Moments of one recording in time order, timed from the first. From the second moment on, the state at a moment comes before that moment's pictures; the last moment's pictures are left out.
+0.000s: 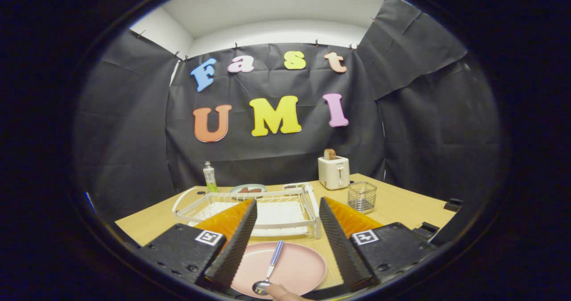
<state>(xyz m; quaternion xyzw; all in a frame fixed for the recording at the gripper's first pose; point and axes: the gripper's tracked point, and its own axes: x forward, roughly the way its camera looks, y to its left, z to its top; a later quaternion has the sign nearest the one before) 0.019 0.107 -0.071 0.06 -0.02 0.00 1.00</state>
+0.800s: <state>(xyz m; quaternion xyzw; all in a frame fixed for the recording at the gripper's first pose) -0.022 0.042 -0.033 0.00 -0.02 0.01 1.00</state>
